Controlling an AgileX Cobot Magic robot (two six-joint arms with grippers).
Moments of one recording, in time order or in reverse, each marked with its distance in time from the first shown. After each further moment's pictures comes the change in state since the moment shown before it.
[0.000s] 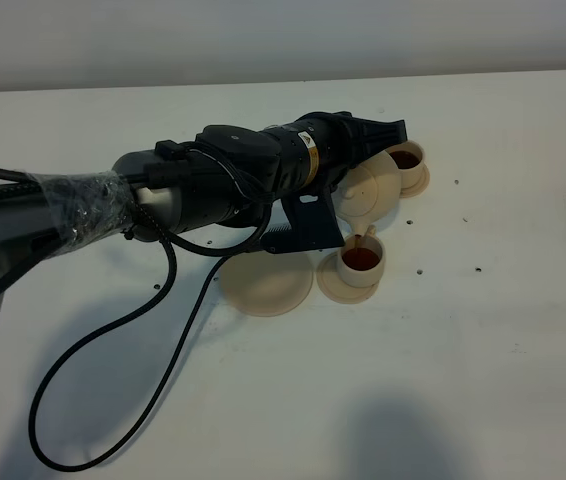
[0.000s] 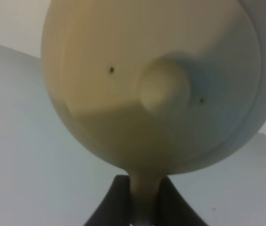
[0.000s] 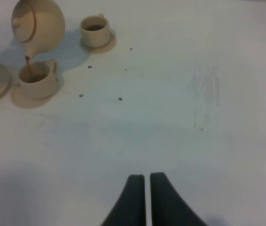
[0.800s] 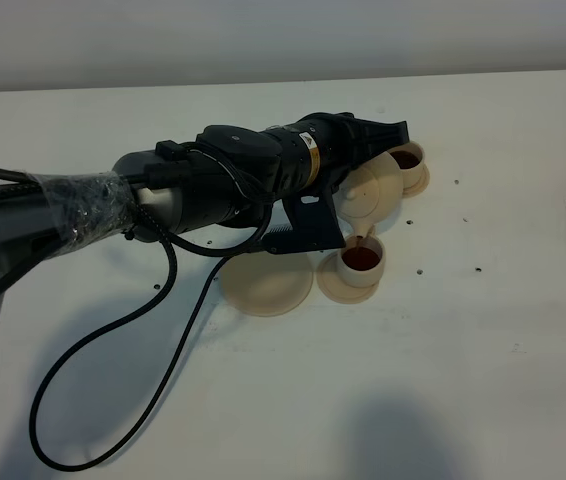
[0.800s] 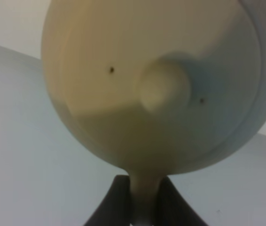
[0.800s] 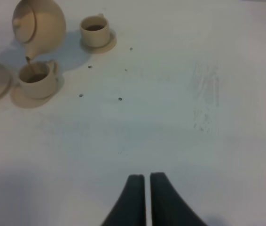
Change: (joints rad) left arm -0.001 0.000 0.000 0.003 -0.011 0.000; right arm 0.000 0.000 0.000 0.000 0.000 0.000
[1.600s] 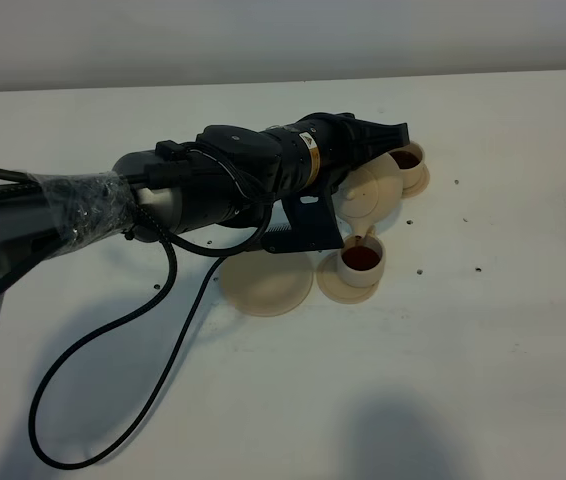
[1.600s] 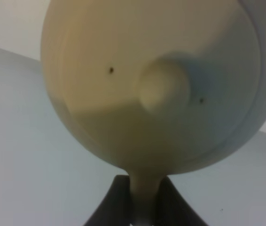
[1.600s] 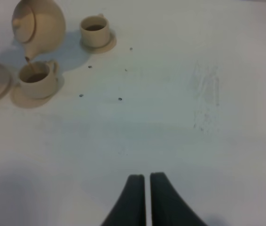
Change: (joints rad) left arm 0.000 0.000 0.000 0.001 0.000 0.021; right arm 0.000 0.000 0.000 0.000 0.000 0.000
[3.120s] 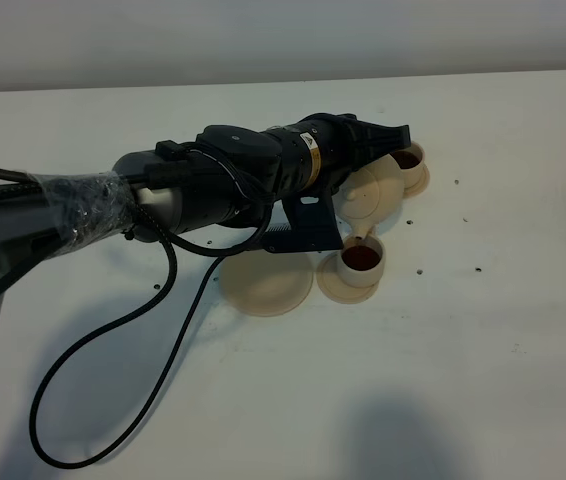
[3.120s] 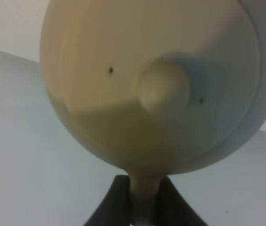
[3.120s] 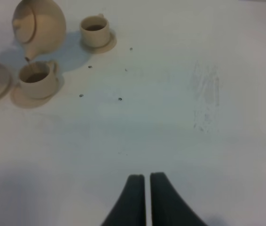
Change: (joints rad) left arm 0.000 0.000 0.000 0.000 -0.010 0.015; right arm 0.000 0.000 0.000 0.000 0.000 0.000
